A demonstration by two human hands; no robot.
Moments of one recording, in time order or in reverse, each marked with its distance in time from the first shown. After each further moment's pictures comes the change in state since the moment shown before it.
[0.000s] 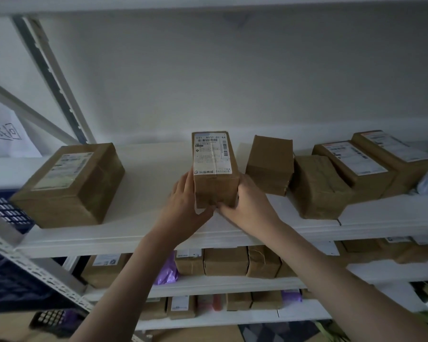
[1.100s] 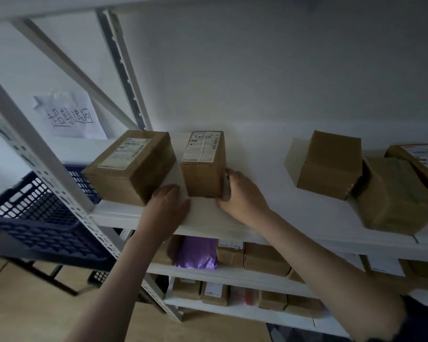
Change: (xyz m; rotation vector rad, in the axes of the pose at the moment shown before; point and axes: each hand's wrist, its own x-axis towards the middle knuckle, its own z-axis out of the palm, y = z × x) left_hand -0.064 -0.100 -0.078 0.315 -0.082 -0.419; right_hand 0.042 -0.053 0.098 -0.078 -0.231 -0.040
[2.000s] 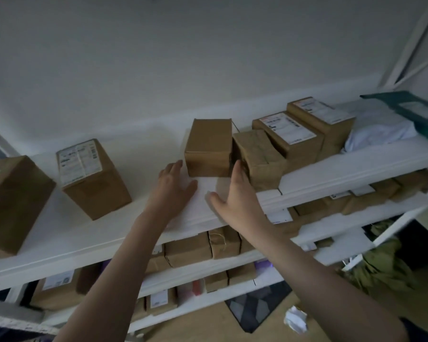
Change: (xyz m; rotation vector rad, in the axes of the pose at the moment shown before) left_hand 0.052 0.224 0.087 -0.273 -0.135 0.316; right_hand -0.129 0.109 -0.113 0.053 0.262 0.449
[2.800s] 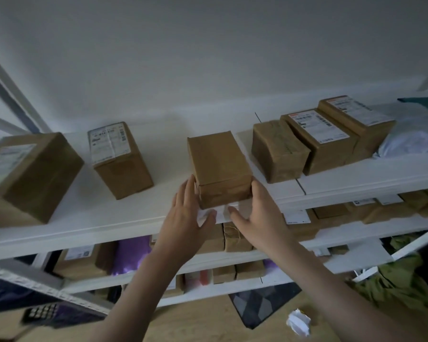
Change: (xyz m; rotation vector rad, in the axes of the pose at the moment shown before) left_hand -0.108 0.010 -0.002 -0.109 0.090 0.091; right_hand -0.042 0.003 0.004 0.087 -0.018 -0.138
